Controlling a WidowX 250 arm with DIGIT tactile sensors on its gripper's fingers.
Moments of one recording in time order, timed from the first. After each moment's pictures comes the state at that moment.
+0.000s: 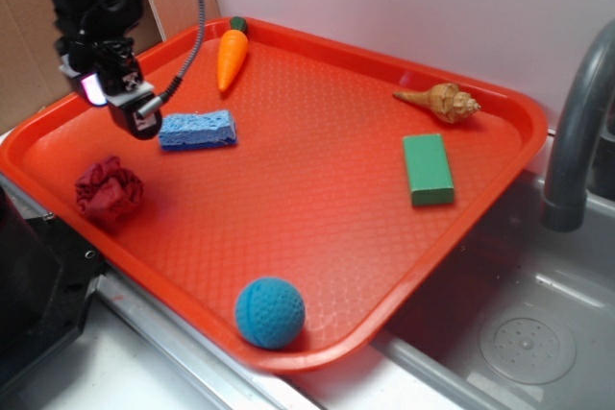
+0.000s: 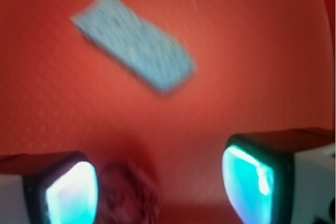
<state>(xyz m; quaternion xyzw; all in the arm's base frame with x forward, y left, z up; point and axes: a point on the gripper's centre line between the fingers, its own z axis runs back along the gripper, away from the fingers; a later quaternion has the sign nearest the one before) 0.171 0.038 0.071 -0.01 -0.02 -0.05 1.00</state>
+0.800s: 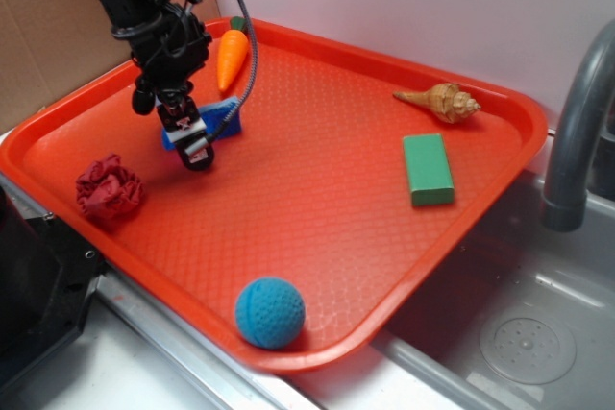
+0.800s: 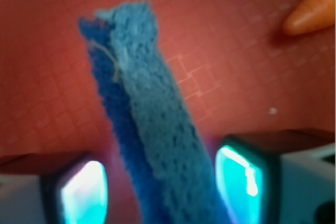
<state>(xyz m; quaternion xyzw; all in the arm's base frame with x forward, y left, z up) 0.210 0.033 0.020 -0.03 -0.06 -0.17 0.98</state>
